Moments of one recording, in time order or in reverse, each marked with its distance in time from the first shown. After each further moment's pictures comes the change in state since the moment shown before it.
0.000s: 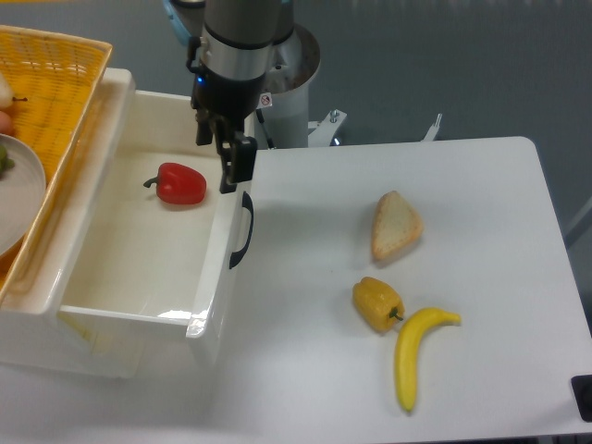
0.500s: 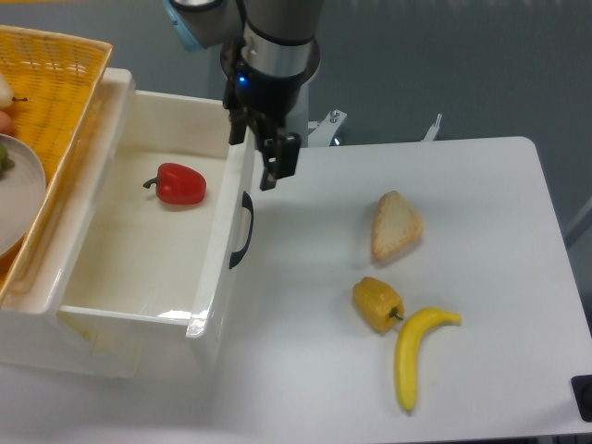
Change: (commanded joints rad) arm 0.116 0.011 -0.026 -0.008 0.002 -0.009
